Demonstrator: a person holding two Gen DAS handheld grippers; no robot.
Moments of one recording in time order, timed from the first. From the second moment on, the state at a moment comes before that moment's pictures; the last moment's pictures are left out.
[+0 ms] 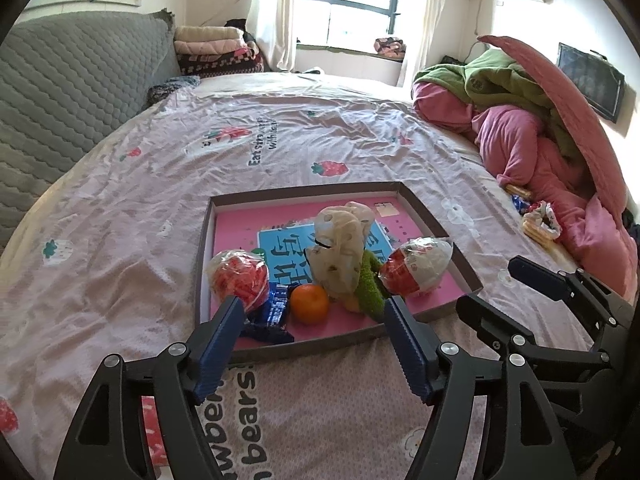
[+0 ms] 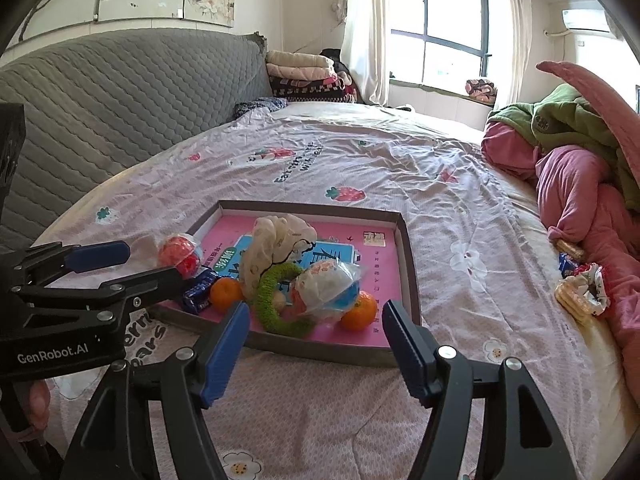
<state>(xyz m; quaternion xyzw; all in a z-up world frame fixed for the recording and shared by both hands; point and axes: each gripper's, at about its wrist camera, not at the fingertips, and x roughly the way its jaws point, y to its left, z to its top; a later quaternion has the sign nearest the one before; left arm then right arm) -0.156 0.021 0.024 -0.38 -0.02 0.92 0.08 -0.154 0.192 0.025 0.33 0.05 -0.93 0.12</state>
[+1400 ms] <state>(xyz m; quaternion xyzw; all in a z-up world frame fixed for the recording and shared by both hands) -0.099 0.001 0.026 -0.37 -0.02 0.93 0.01 -0.106 0.192 0.039 0.31 0.04 -0.94 0.13</state>
